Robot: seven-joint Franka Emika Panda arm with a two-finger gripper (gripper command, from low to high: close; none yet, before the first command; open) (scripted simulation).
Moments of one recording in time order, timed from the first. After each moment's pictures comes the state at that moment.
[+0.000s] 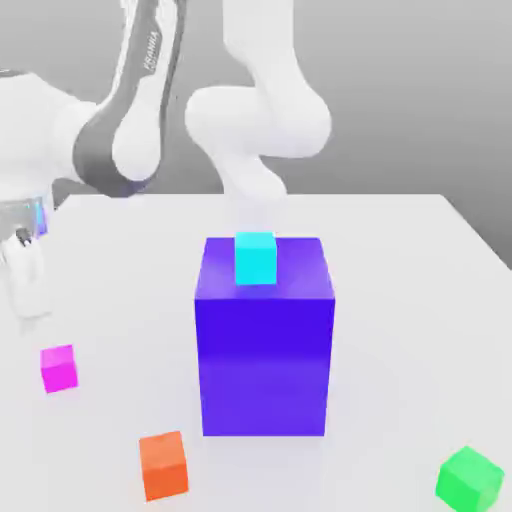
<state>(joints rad) -0.44 0.06 -0.35 -2.69 0.11 2.79 1.06</state>
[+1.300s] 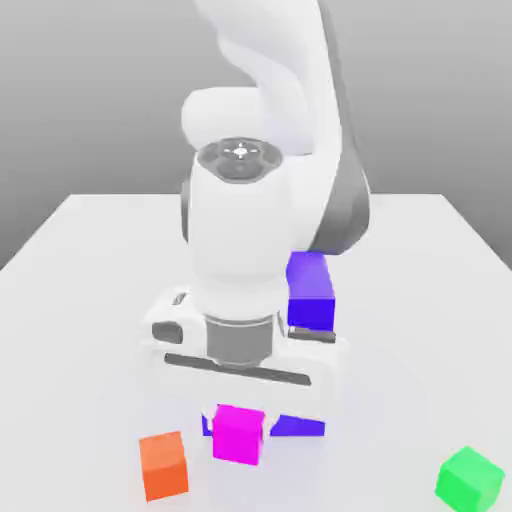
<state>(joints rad) -0.06 0.18 0.17 -2.41 -0.09 2.60 1.02</state>
